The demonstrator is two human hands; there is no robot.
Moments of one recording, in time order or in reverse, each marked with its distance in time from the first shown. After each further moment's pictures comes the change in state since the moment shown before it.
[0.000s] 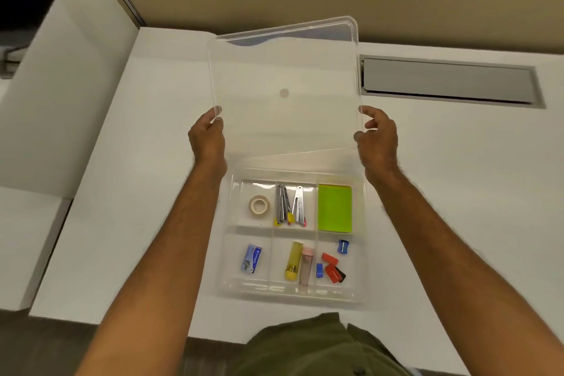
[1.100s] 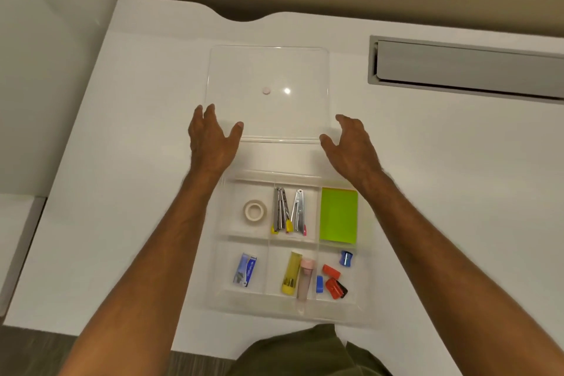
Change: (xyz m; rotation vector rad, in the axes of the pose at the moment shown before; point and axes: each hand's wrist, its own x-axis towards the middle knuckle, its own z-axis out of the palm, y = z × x) left_hand 0.030 -0.040 0.010 0.923 -0.132 0.252; right_hand 0.012 0.024 0.051 -0.572 -0.339 -0.148
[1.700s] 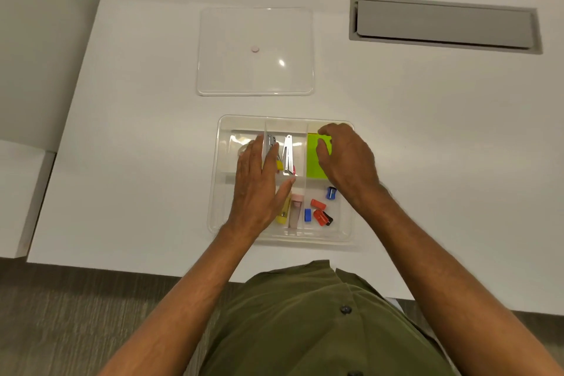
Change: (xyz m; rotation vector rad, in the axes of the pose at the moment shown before) left_hand -0.217 -0.030 0.051 0.242 -0.094 0.512; right_hand -0.154 0.020 -0.006 -0.122 0.143 -0.160
